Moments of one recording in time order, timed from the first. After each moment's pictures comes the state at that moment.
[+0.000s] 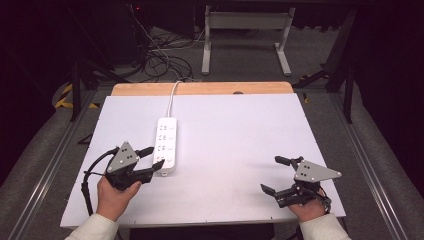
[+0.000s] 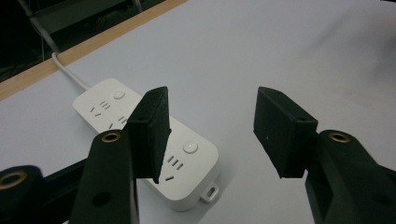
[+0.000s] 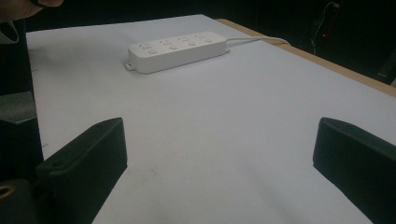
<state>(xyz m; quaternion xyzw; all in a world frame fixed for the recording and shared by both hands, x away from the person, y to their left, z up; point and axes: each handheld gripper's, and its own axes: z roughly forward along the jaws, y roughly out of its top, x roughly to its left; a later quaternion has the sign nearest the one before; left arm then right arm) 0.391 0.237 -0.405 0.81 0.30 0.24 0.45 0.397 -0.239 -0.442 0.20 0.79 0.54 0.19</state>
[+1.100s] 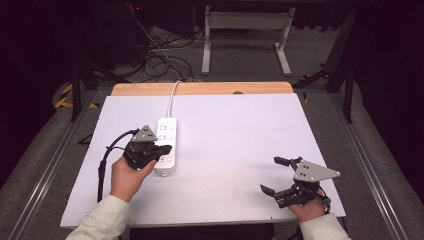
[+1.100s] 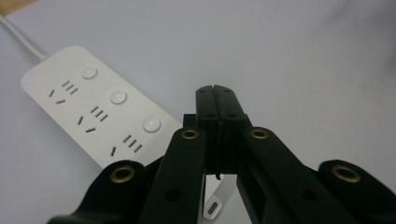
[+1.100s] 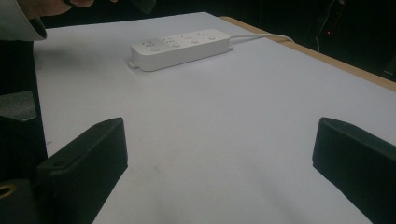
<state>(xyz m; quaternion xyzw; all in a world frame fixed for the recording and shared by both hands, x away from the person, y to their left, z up) 0.453 0.215 -0.409 0.85 0.34 0.13 0.38 0.398 -0.239 -0.444 0.20 0.80 0.54 0.18</state>
